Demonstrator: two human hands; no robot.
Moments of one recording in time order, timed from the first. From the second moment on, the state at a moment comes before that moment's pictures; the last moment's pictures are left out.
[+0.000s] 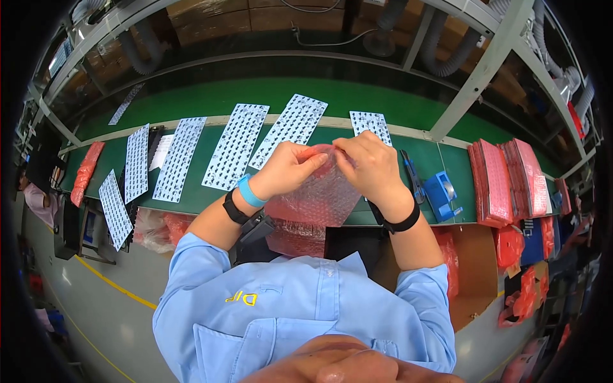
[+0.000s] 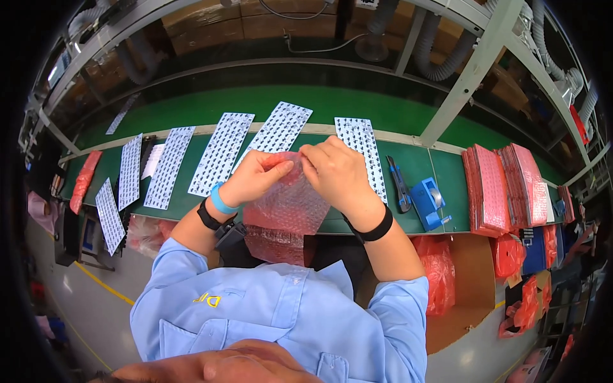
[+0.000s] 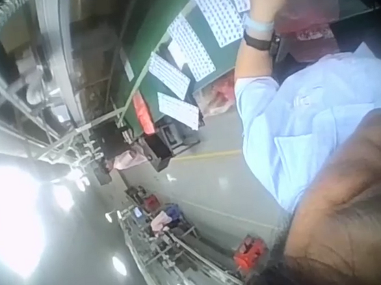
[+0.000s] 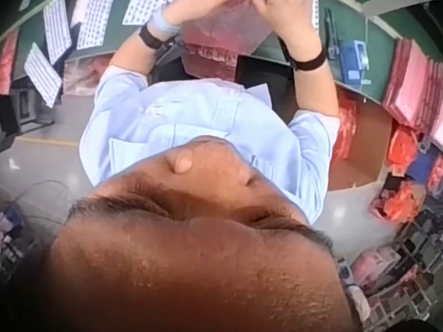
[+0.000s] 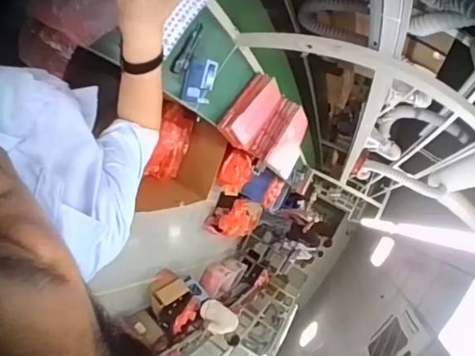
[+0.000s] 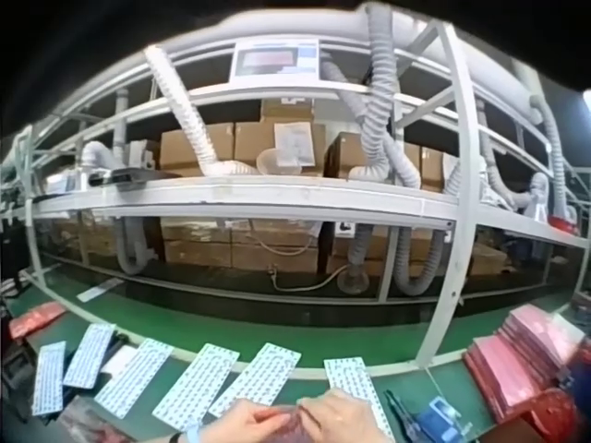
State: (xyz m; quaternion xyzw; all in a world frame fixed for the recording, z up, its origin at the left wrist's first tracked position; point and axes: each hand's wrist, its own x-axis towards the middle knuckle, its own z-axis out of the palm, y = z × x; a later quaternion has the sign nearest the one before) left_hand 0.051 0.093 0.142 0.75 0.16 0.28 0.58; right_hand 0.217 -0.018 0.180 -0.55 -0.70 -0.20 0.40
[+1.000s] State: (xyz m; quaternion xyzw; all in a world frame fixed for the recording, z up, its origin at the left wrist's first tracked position) left_hand 0.033 0.110 0.120 0.58 0.20 0.13 0.78; right_hand 0.287 -0.011 0.106 -0.65 -0.54 0.17 0.51
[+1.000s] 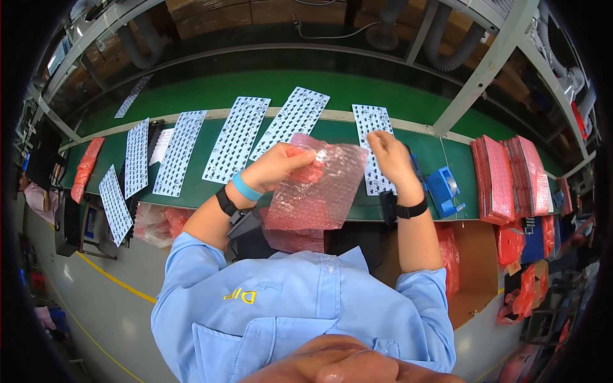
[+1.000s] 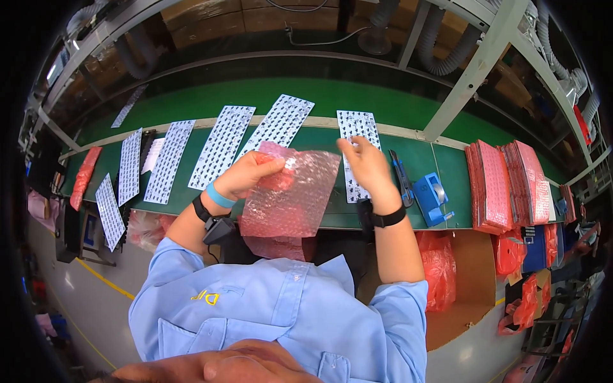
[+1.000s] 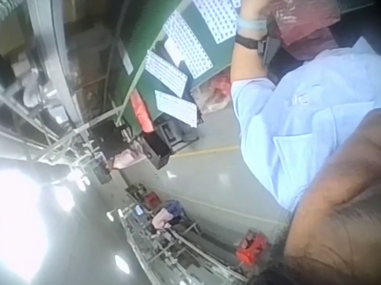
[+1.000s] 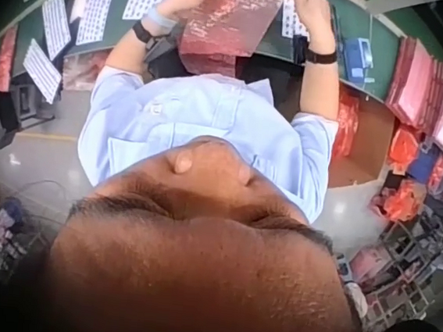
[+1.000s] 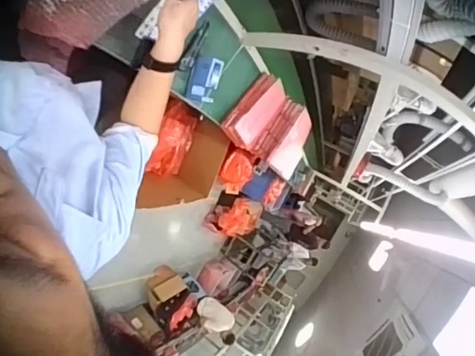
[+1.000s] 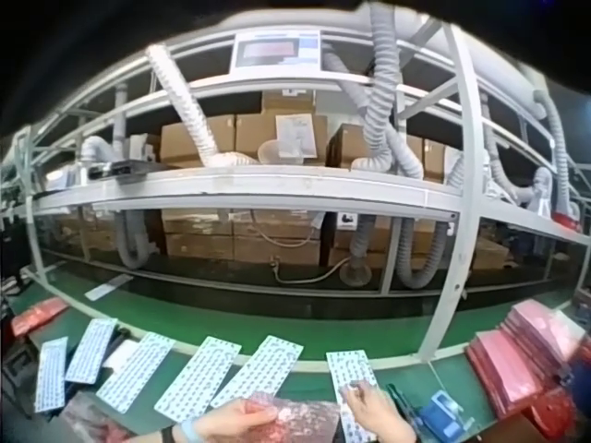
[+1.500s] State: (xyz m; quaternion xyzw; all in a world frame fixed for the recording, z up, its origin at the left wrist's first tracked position) left_hand -0.002 0.175 0.148 0.45 0.19 0.21 0.84; right_hand 0.353 -0.024 0.086 -0.91 -0.40 0.09 0.05
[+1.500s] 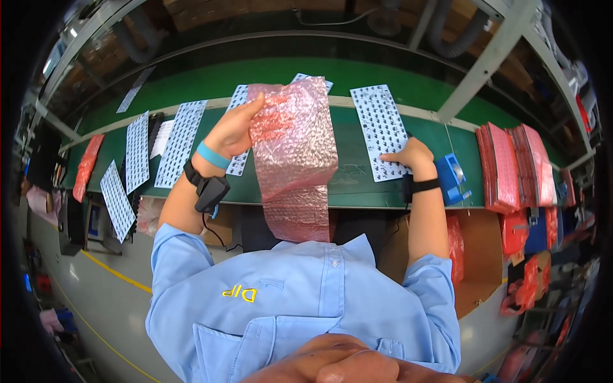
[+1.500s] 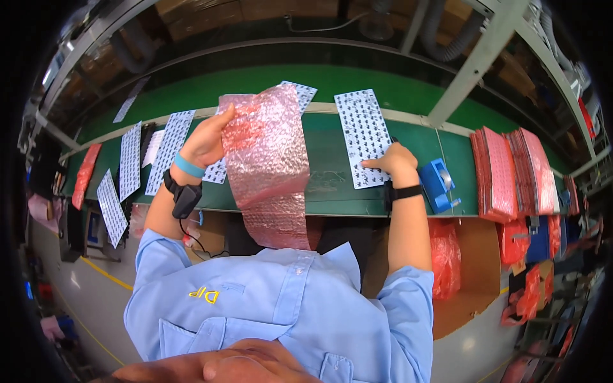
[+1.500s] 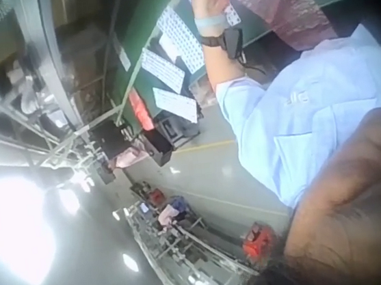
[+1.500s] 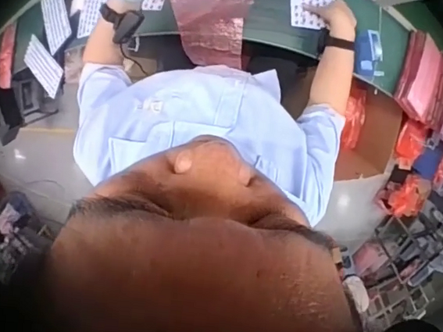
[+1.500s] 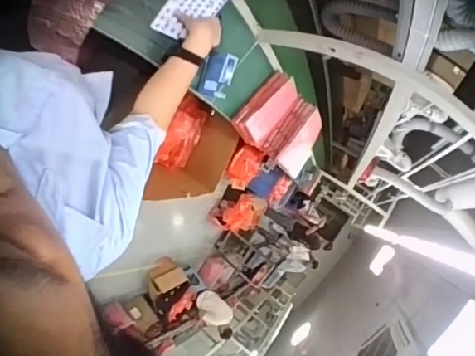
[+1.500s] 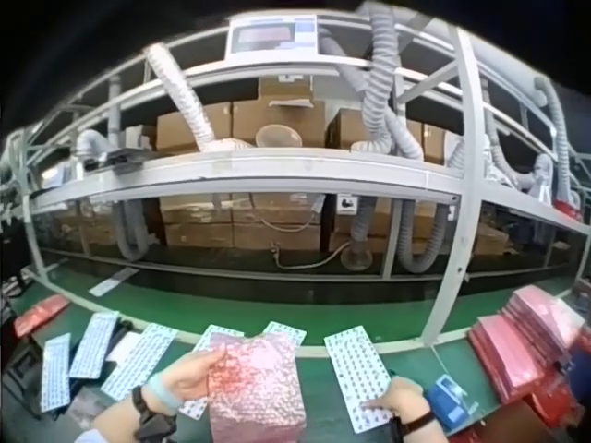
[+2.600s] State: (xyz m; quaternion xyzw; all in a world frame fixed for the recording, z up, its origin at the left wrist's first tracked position) left_hand 0.031 0.124 0.205 0.50 0.01 0.23 0.83; right_hand 0.185 -0.078 0.077 -0.40 -0.38 0.52 0.65
